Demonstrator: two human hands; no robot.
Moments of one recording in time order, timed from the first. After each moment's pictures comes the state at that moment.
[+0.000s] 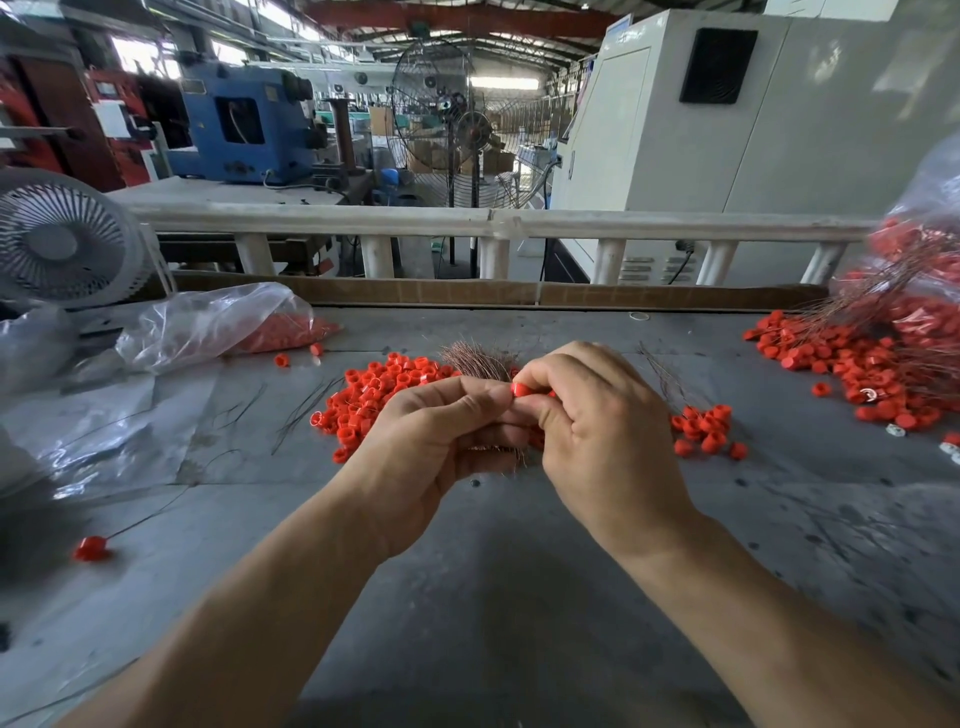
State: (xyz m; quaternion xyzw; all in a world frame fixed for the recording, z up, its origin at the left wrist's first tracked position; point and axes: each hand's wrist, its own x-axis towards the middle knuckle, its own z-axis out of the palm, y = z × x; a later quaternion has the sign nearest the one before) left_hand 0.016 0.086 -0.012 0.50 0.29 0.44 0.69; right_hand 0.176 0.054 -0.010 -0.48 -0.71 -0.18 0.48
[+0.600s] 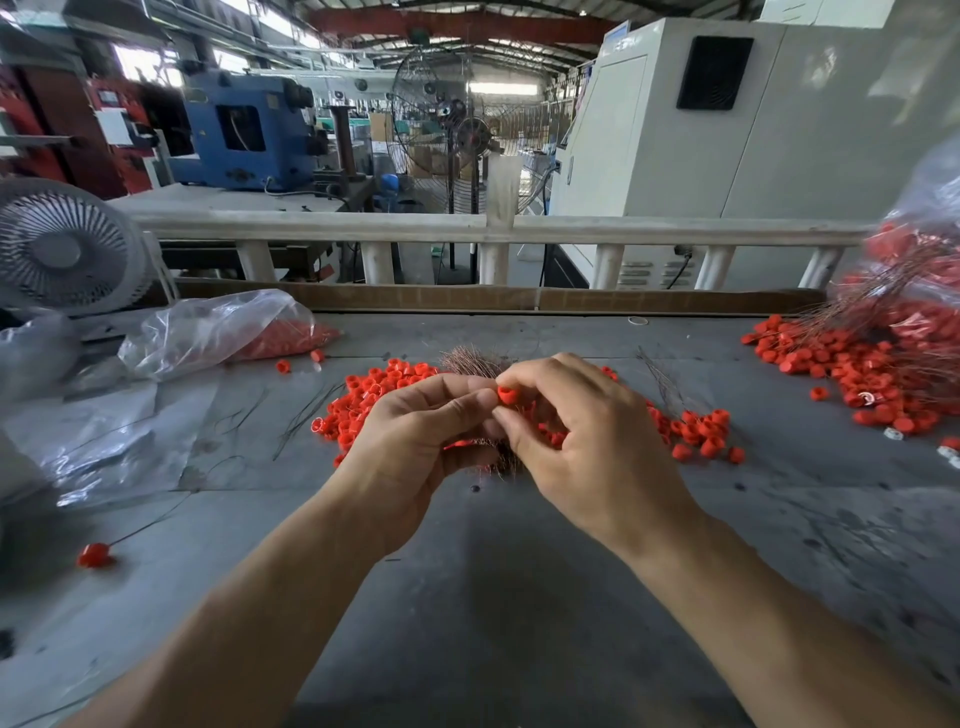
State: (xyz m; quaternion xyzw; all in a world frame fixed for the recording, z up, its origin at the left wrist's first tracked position) left_hand 0.013 0.089 -0.013 0.48 0.31 0.48 0.66; right_hand 0.180 0.051 -0.009 -0.48 -0.75 -0.09 0.45
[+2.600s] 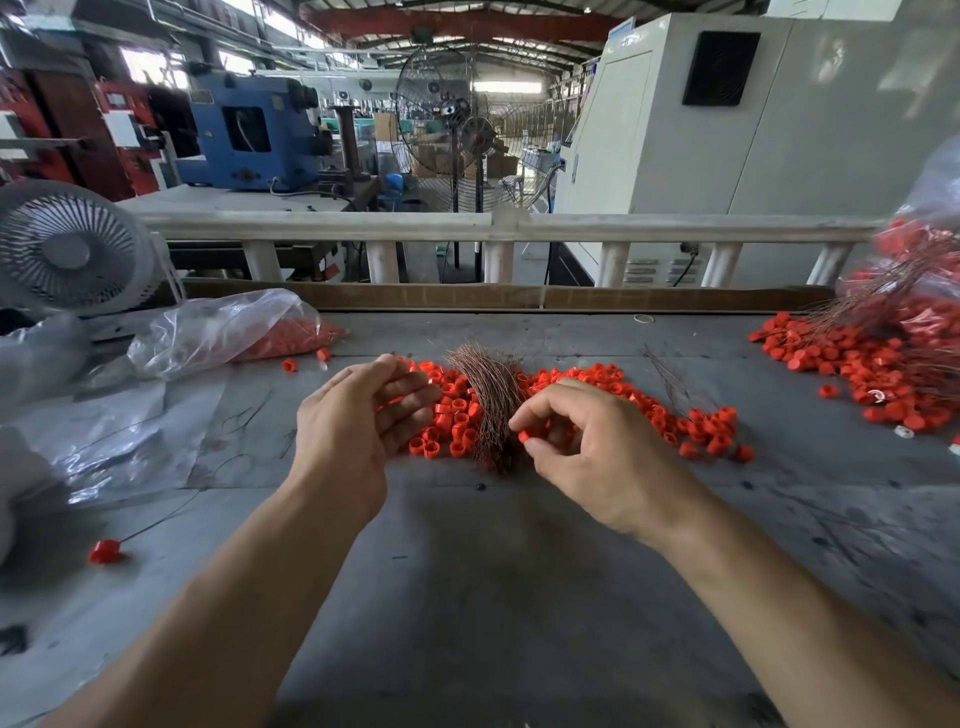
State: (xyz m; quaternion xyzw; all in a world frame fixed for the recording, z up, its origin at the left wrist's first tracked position) left_hand -0.012 0.115 -0.013 0.31 0.39 0.63 0.60; right_hand 0.197 0.061 -0.019 -0.53 -0.74 0.13 0.39
